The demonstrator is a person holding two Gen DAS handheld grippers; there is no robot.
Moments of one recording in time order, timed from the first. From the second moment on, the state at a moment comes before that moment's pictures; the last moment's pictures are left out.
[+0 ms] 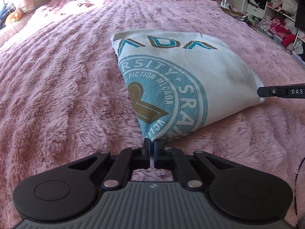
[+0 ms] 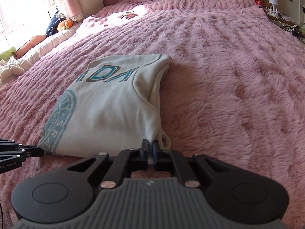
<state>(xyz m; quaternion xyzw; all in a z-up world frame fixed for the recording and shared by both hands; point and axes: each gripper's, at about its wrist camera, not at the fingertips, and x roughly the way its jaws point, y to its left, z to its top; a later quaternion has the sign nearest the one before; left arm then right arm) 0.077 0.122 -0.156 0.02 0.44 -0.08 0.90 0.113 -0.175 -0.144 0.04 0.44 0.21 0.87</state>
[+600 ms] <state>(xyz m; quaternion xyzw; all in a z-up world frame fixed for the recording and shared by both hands) 0.086 0.125 -0.117 -0.09 0.39 -0.09 0.91 0.123 -0.155 -0.127 0.07 0.37 0.25 0.89</state>
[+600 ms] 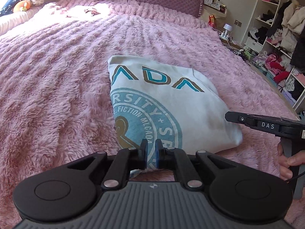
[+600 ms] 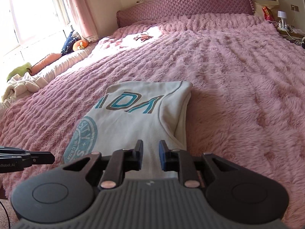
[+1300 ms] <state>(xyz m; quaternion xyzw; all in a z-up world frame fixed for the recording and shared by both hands) 0.034 0.106 -0.059 -0.06 0.44 0.08 0.89 0.029 -0.123 -0.036 -0.04 0.37 0.18 0.91</state>
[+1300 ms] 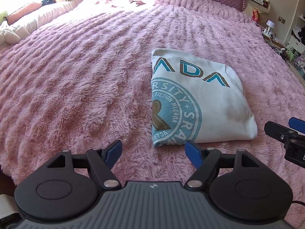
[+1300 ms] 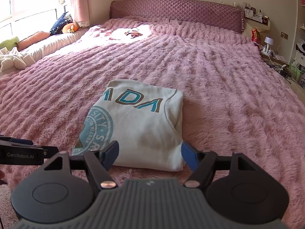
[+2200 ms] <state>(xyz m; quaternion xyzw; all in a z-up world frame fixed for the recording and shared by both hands) -0.023 0.091 -0.038 -0.07 0.44 0.07 0.89 -0.043 -0.116 -0.023 -0.01 0.41 0.17 0.90</state>
